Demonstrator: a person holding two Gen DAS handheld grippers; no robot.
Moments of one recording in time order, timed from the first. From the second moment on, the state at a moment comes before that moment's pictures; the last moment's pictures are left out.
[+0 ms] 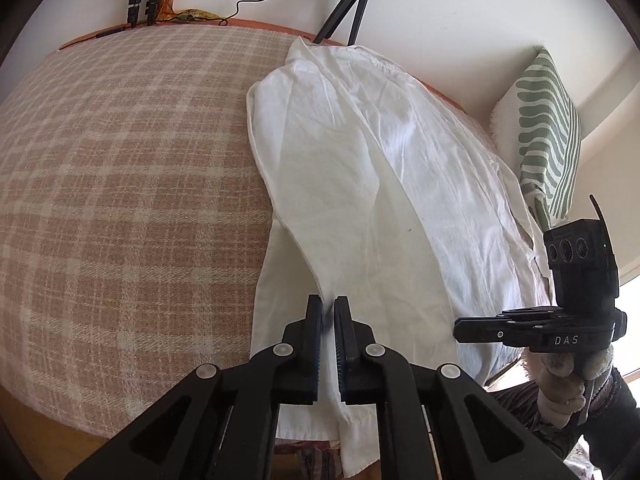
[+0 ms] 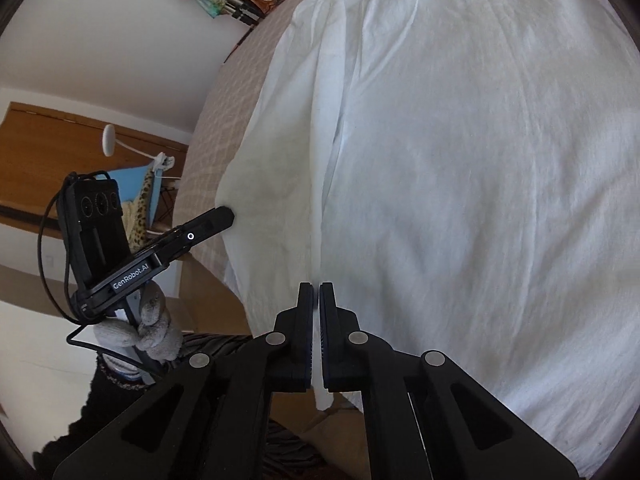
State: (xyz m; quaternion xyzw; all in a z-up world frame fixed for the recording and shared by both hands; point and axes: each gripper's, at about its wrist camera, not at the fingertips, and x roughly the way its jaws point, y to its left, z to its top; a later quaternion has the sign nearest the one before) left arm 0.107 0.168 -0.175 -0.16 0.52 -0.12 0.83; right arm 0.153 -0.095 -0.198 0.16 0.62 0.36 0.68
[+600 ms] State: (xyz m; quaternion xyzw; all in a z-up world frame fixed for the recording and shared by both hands) left arm 0.043 0.188 -0.195 -0.22 0.47 -0.05 0.85; right arm 0.186 -0.022 -0.083 -0.02 0.47 0.40 0.79
